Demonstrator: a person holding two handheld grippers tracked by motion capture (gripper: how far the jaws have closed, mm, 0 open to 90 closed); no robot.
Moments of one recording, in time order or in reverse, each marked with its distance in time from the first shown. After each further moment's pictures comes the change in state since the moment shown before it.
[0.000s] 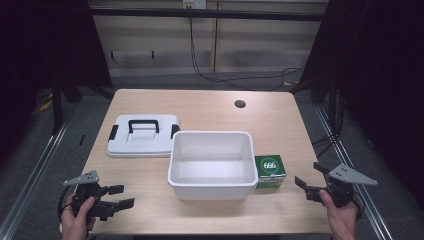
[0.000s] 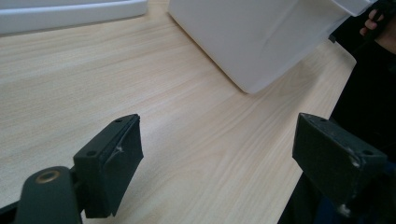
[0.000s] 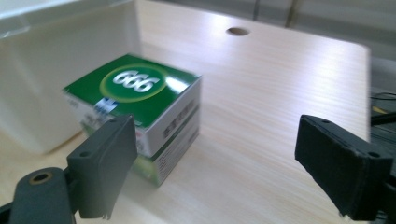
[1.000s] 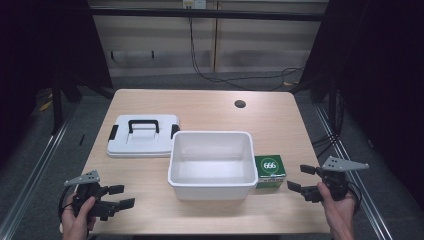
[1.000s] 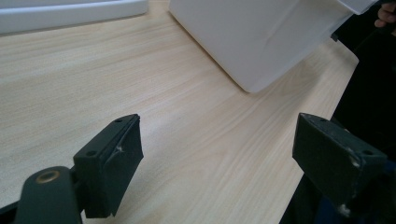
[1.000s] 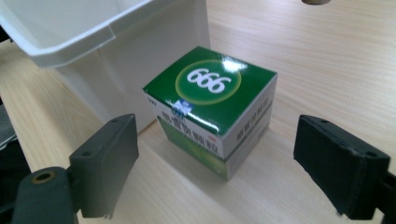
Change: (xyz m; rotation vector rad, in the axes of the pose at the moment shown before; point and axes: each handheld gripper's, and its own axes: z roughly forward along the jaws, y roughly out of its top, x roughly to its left) left arm 0.000 0.000 0.001 0.004 0.006 0.004; right arm 0.007 0.029 0.011 0.155 0.272 0.046
